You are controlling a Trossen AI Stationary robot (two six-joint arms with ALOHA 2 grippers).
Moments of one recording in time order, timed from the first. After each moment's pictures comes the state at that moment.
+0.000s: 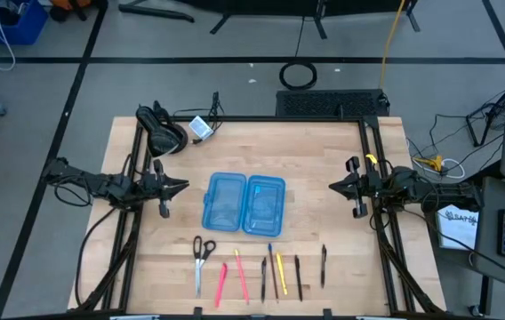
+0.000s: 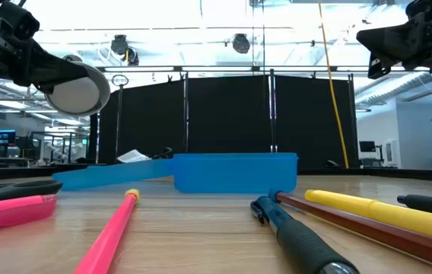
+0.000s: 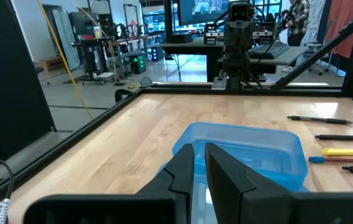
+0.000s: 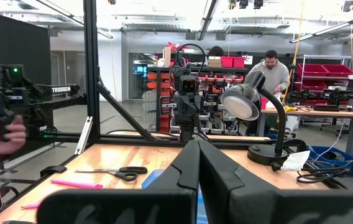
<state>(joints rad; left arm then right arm) -0.33 0.06 0.05 -0.03 -0.54 0.02 -0.02 0.01 0.01 0.19 -0.08 -0.01</state>
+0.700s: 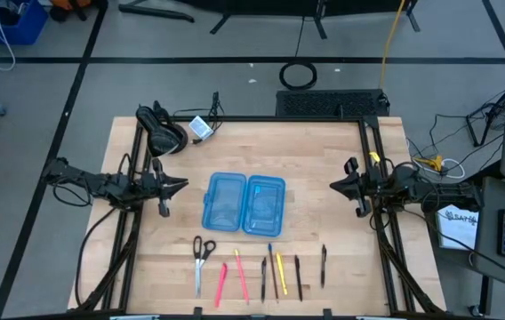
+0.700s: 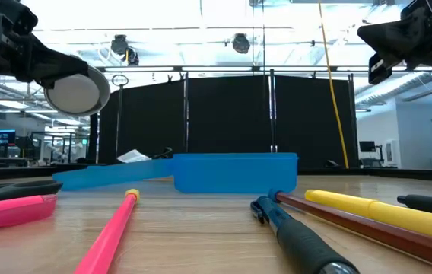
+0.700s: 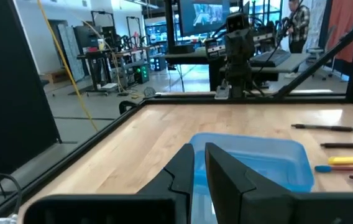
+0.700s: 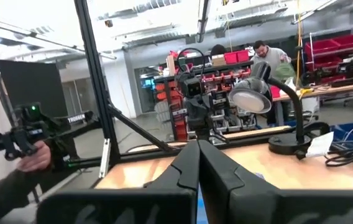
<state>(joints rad) -0.33 0.06 0.05 0.02 -0.55 0.07 -0.02 0.01 0.01 0.22 -0.08 0.20</state>
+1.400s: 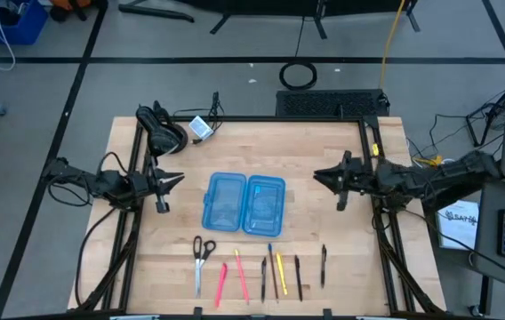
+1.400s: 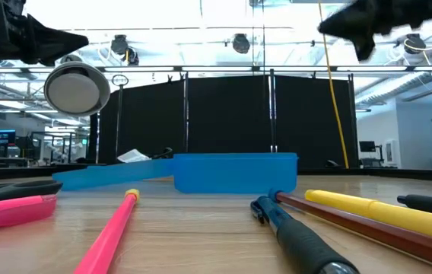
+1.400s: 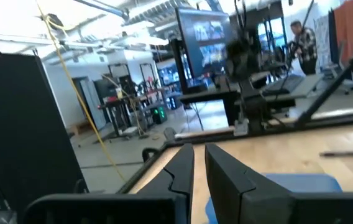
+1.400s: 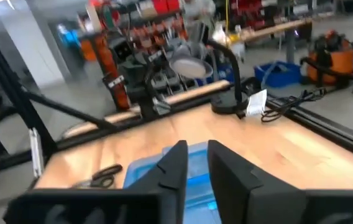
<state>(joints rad) -0.33 0.06 0.05 0.22 -0.56 0.36 0.20 0.64 0.45 0.07 0.42 0.29</state>
